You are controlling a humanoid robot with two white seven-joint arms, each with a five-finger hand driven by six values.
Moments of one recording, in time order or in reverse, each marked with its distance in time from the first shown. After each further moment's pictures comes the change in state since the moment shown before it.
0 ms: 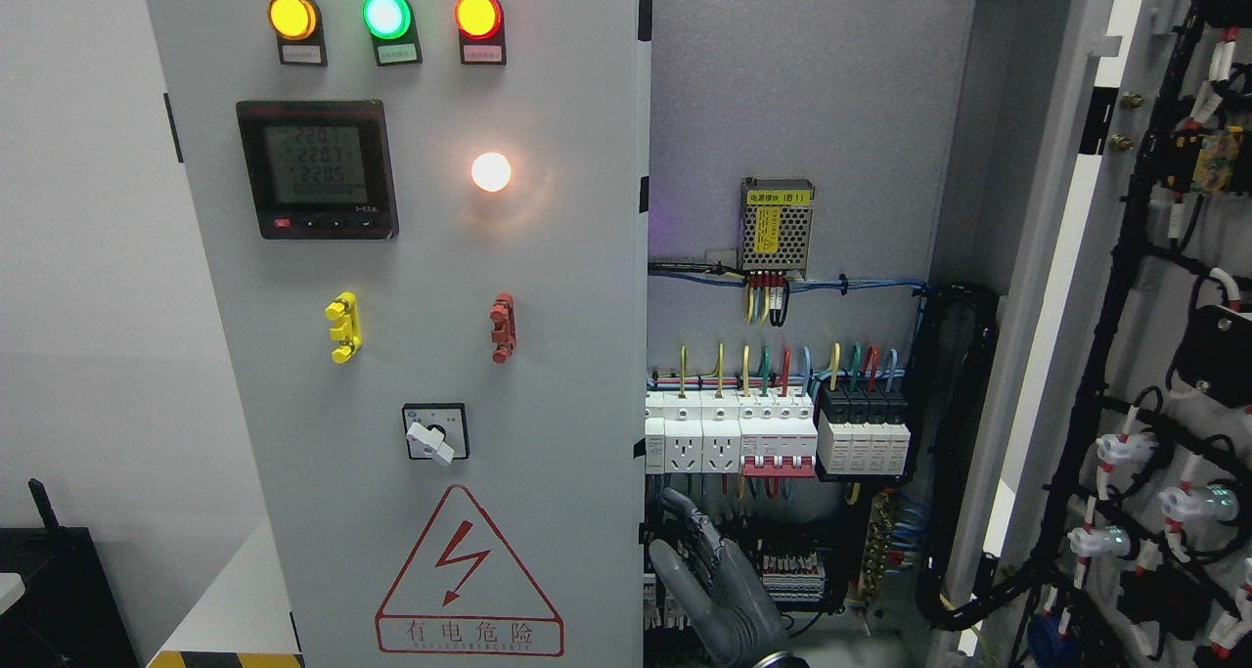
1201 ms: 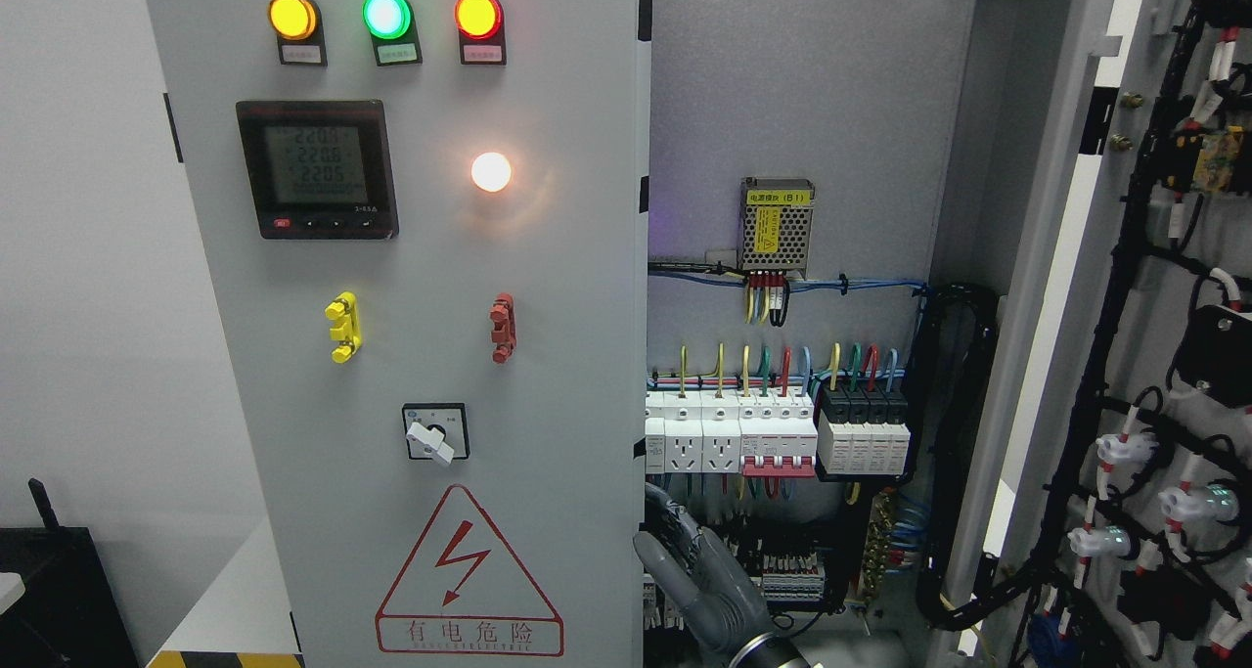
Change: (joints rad) left arm 0.000 0.000 0.000 0.000 0.000 0.000 0.000; right arm -0.057 0.001 -0.001 0.063 -0.050 -0.003 0.119
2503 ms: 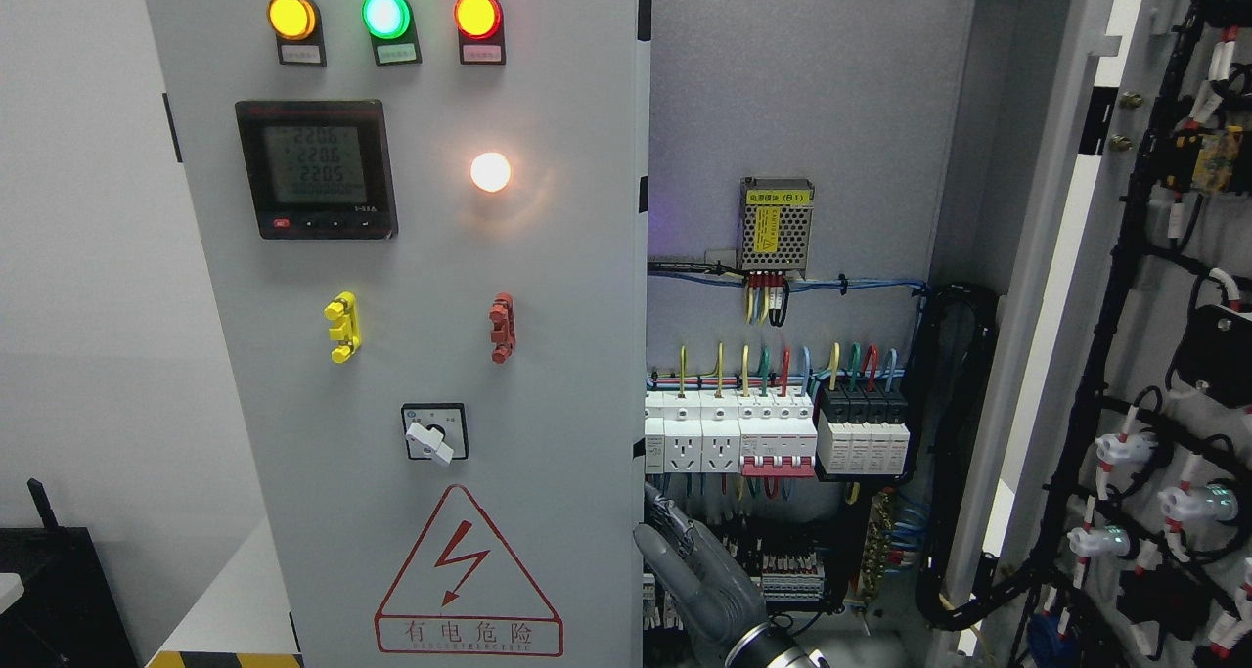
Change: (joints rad) left arm 0.000 0.000 0.000 0.000 0.000 0.000 0.000; right arm -0.025 -0.004 -0.011 0.033 -0.075 -0.003 0.092
